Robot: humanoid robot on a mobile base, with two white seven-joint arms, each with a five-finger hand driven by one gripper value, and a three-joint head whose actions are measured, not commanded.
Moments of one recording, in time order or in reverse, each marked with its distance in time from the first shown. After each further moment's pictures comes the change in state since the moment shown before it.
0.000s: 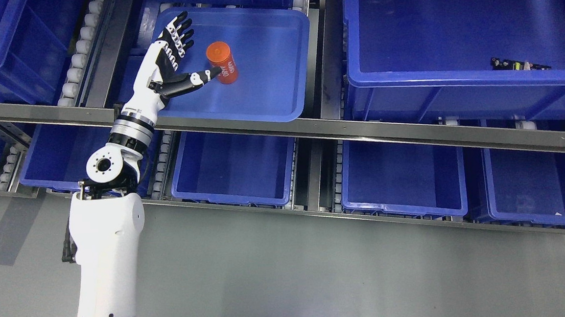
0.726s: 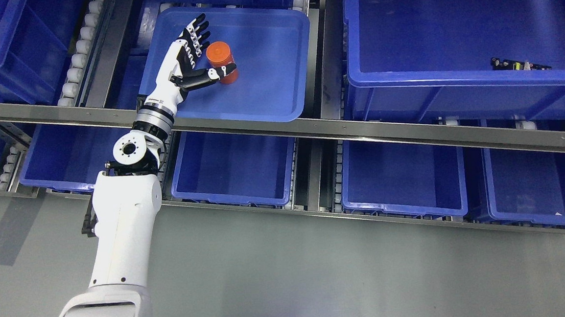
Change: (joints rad) left arm -0.135 -0.022 -0.051 0.321 -0.012 -0.128 0.029; right arm 0.000 0.000 0.000 0.000 0.000 0.001 0.000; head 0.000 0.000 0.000
